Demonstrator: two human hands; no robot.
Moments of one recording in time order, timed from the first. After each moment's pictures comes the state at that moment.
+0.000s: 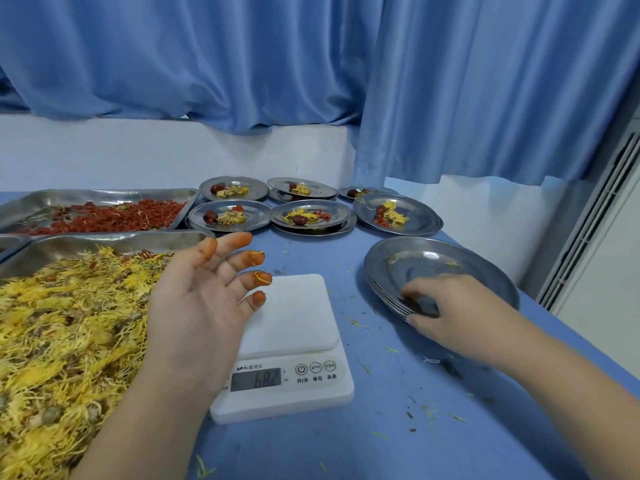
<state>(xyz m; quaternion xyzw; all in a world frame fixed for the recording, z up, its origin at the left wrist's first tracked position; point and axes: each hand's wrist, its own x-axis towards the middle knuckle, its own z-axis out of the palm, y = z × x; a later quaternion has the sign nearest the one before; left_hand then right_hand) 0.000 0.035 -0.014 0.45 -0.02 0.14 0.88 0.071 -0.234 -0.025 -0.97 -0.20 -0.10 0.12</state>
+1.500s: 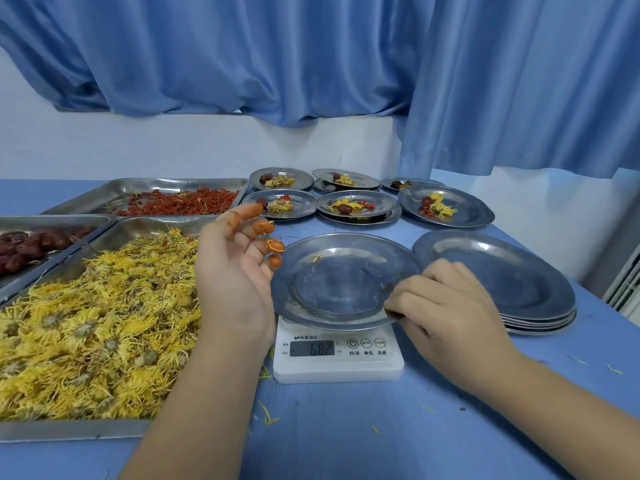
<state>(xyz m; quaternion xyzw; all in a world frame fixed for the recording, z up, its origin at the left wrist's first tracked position) -0.005 0.044 -0.005 0.39 0.01 0.32 0.86 0.041 -0.167 -0.048 -0.78 -0.44 -0.45 0.09</state>
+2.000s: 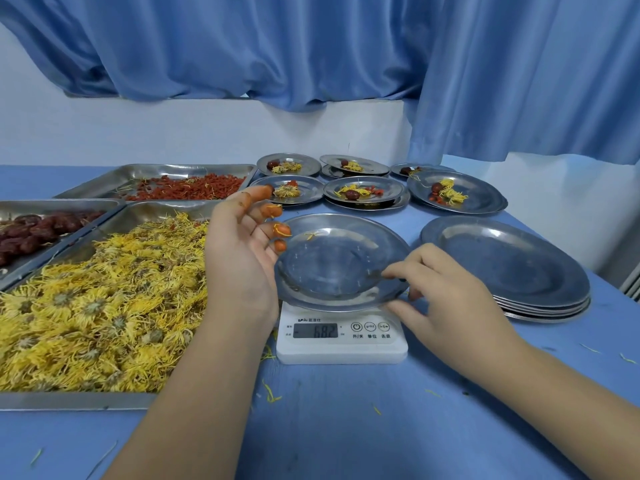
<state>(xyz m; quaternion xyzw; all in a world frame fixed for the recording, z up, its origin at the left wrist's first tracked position) -0.005 0.043 -0.006 0.42 0.03 0.32 0.85 0.030 -0.163 -0.048 -0.86 -0.37 -0.26 0.22</state>
